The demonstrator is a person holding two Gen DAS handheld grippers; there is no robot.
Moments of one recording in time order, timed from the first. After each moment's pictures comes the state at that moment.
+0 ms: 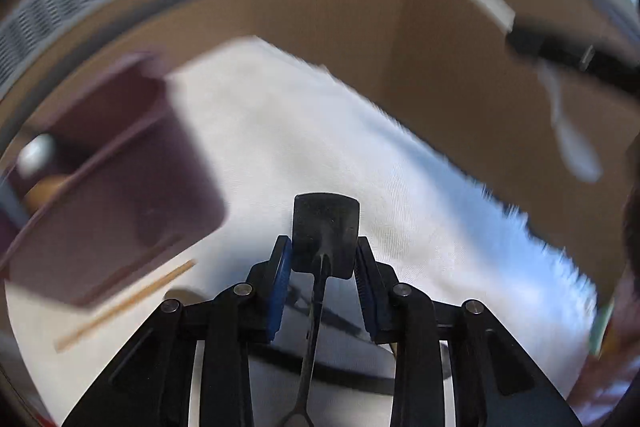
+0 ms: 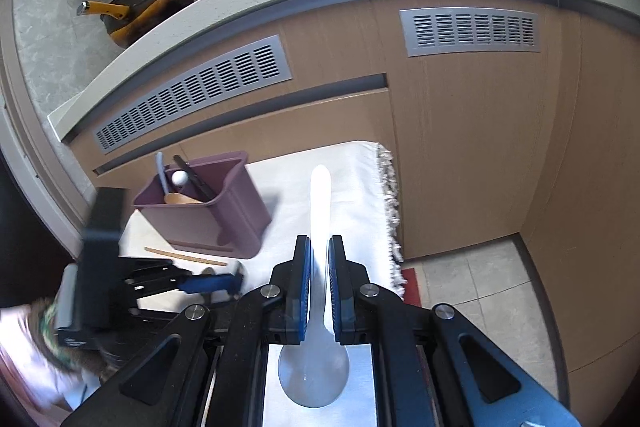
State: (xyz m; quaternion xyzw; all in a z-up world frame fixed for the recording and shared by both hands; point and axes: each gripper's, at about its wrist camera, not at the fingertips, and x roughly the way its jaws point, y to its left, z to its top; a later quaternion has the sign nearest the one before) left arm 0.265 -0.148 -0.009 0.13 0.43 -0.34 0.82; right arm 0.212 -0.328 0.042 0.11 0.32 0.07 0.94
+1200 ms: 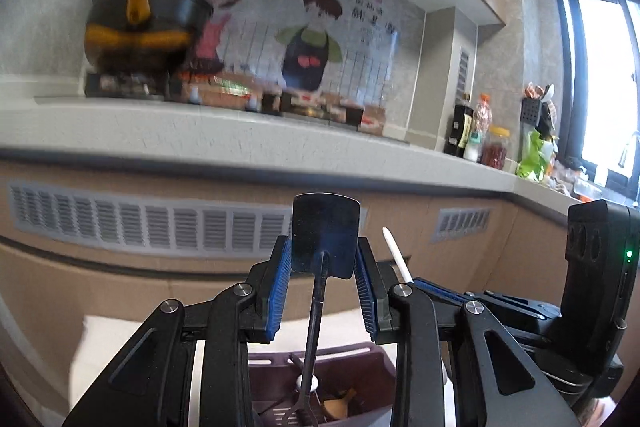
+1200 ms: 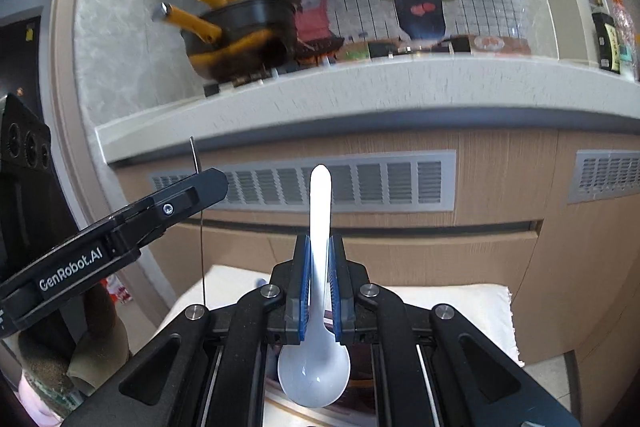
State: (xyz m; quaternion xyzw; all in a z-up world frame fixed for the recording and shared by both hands) left arm 0.353 0.012 0.156 -0.09 0.15 -0.24 0.95; right arm 0.335 -0.180 0.115 0.05 0.21 0.17 0.96
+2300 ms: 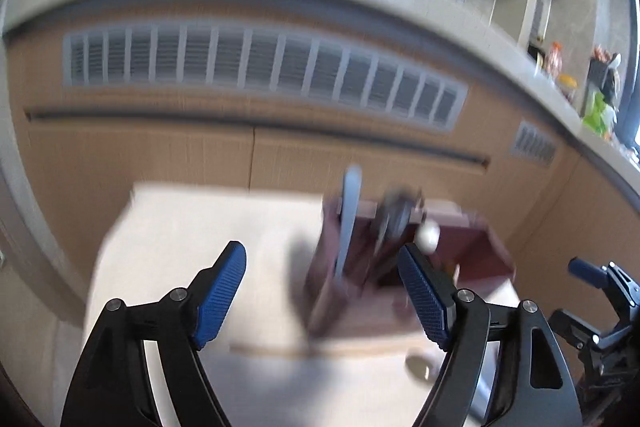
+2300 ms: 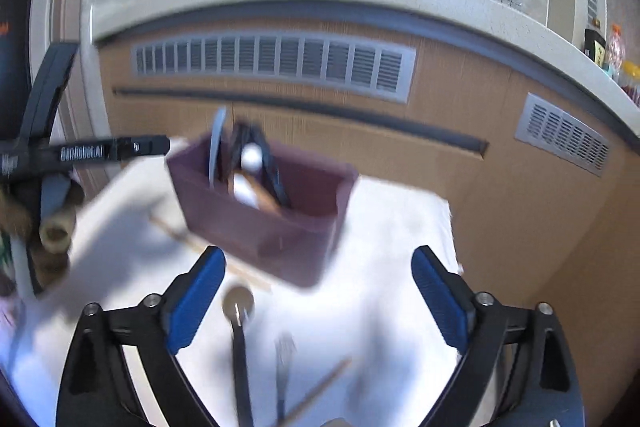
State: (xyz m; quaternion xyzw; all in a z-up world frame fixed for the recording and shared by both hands) left arm 0.335 0.058 0.024 -0.10 0.33 -0.15 0.93; right arm 0.240 -0.199 0.029 -0.10 0.30 0.10 0.94
